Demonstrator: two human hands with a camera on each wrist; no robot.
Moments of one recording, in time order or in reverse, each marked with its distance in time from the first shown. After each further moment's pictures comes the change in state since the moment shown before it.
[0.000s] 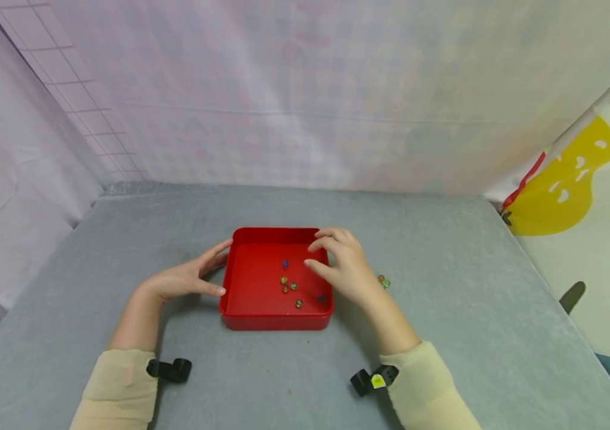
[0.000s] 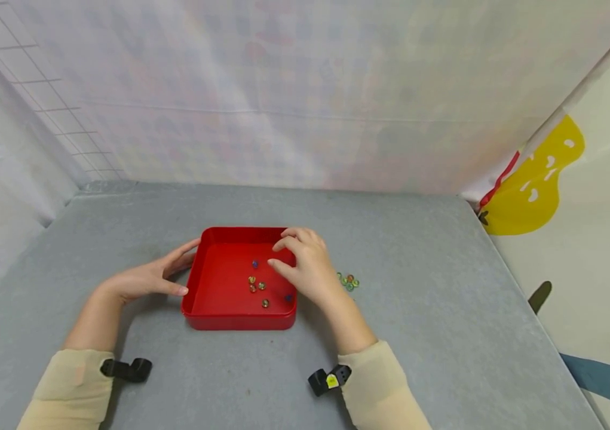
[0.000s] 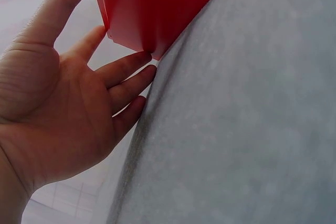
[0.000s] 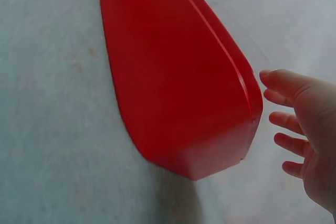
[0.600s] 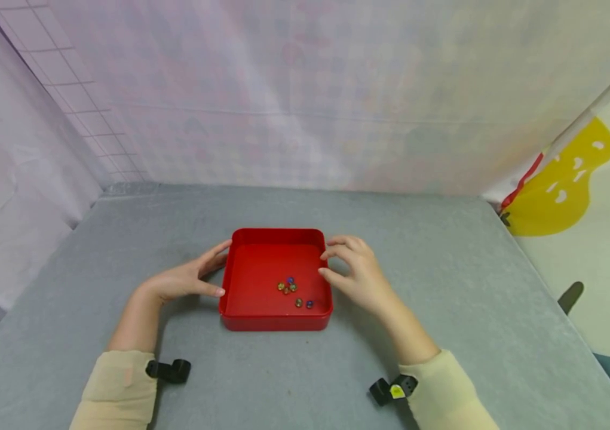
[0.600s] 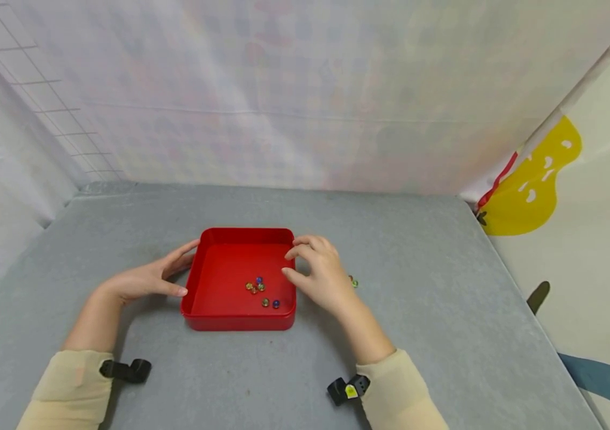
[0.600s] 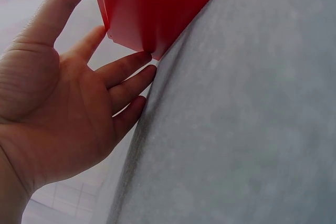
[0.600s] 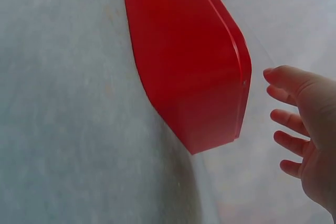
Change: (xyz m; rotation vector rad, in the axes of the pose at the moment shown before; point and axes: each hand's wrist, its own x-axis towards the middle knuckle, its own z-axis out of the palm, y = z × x) left_hand 0.000 0.000 0.000 0.015 0.004 -0.002; right_hand -0.018 0.009 -0.013 0.002 0.034 -0.056
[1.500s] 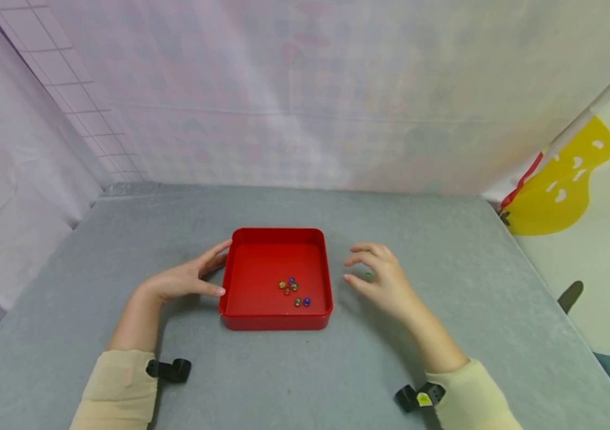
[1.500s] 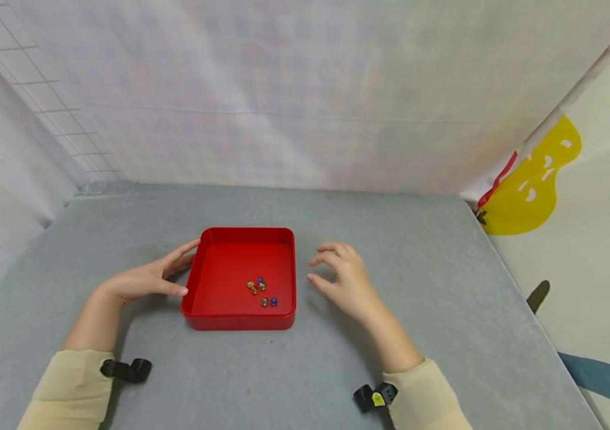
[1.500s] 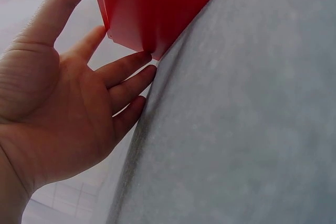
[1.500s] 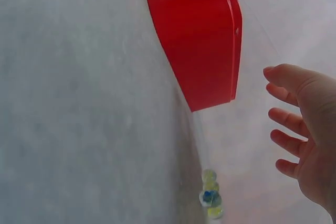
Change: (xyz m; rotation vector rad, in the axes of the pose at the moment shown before) left_hand -0.001 0.001 0.002 0.007 0.010 0.005; right_hand -0.026 0.025 -0.022 -0.018 0.044 -0.026
